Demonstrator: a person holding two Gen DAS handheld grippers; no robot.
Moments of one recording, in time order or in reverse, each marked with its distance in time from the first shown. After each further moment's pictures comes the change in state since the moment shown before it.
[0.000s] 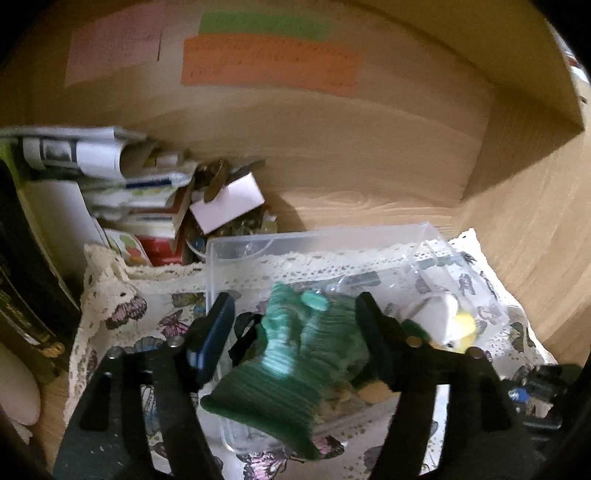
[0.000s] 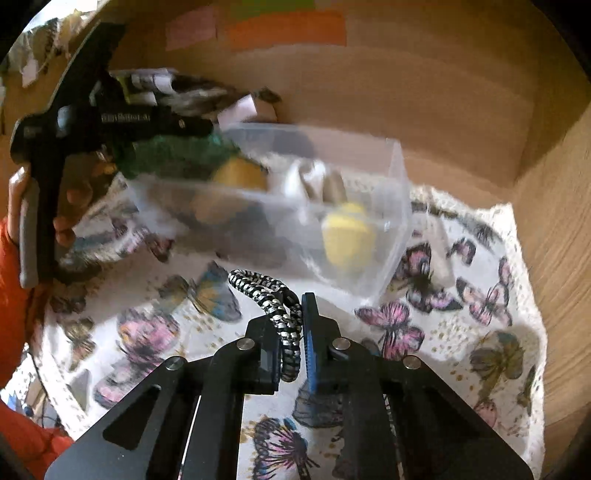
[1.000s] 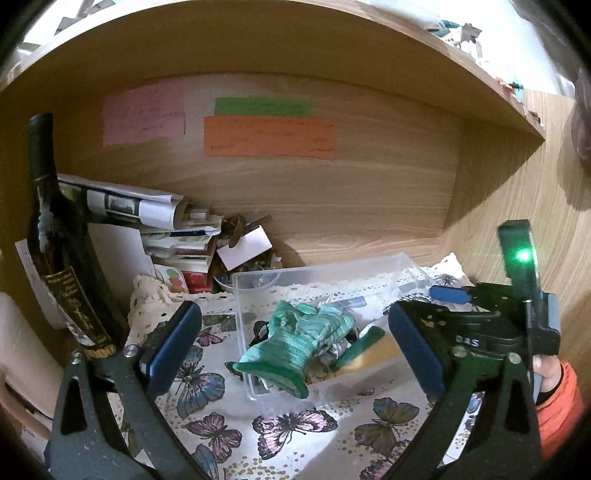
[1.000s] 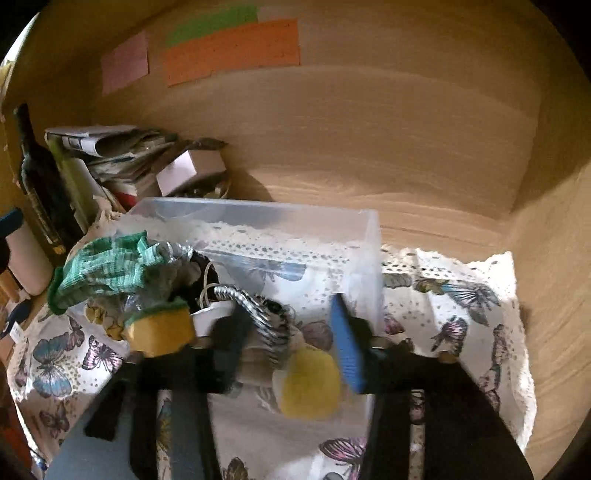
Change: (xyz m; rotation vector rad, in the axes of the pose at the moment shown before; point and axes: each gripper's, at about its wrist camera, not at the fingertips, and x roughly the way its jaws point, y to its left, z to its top) left arm -0.080 -0.007 -0.015 0.029 -0.186 0.030; right arm 0.050 -0.021 0.078 0.112 -0.019 -0.086
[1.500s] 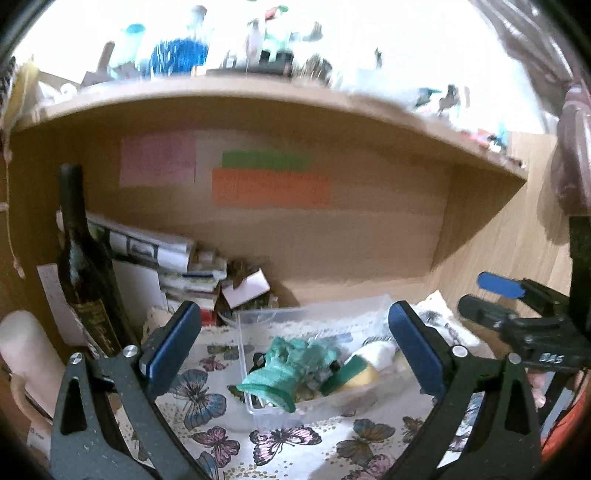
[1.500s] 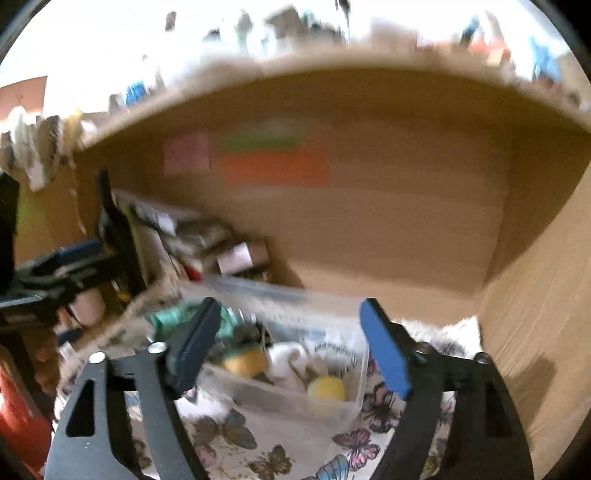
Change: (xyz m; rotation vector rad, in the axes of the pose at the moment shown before) left arm -0.053 -0.008 0.018 -0.011 -0.154 -0.004; right arm -0.131 0.018 0.006 -0.058 -0.337 0.062
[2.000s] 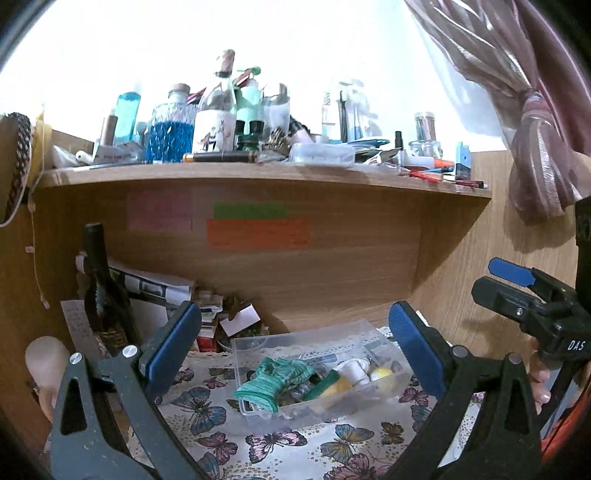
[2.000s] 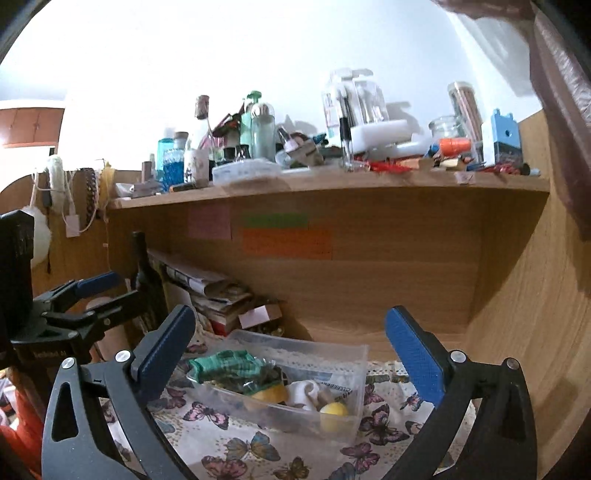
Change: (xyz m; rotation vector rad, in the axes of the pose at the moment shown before) left arm -0.062 -0.029 0.006 0.067 -0.135 -0.004; right arm -0.062 0.017 0.007 0.007 -0.181 -0.002
